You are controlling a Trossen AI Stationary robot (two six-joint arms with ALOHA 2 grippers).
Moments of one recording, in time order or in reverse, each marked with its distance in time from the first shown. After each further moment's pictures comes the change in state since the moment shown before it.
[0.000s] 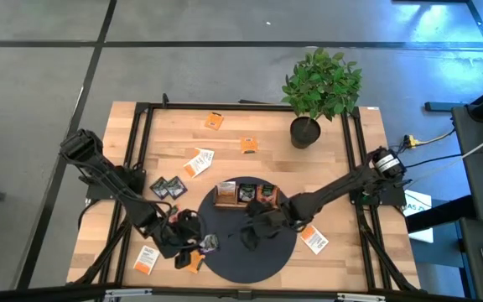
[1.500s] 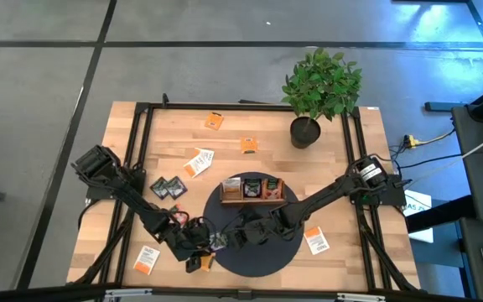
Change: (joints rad) left arm 0.045 0.258 -0.065 0.355 0.077 -0.040; right arm 0.006 0.168 0.000 0.248 0.070 0.254
